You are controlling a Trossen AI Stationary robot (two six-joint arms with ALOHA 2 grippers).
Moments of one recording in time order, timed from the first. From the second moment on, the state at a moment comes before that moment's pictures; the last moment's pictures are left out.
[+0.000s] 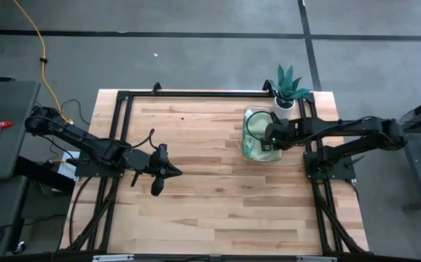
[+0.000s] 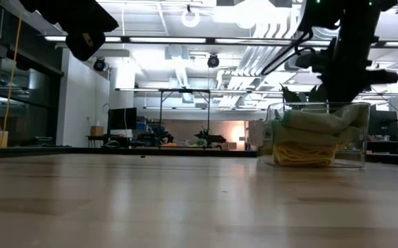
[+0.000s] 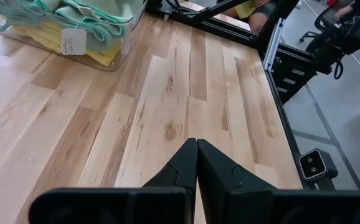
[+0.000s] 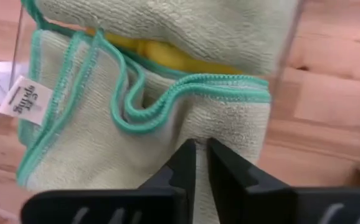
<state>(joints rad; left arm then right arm) -0.25 1.00 0.59 -0.07 -0.23 -0.47 -0.13 1.15 0.82 -1.00 0.18 1.24</state>
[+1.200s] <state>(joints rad) 0.19 0.42 0.63 -0.26 0.01 -0.09 0.17 0.82 0.87 -0.49 0.35 0.50</state>
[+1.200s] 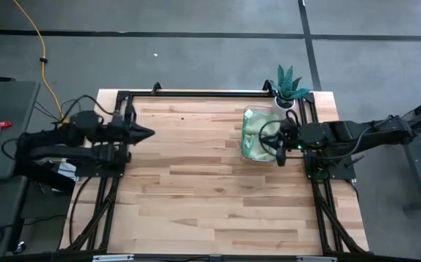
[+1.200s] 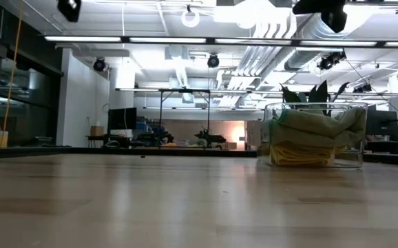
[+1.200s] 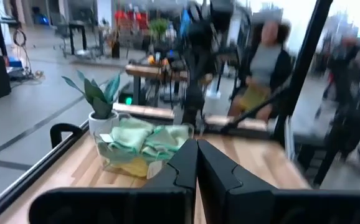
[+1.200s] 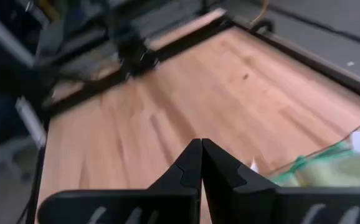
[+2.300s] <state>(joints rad) 0.17 0.00 0.01 0.01 0.02 -0.40 0.19 0.82 0.87 -0.39 0.39 0.68</state>
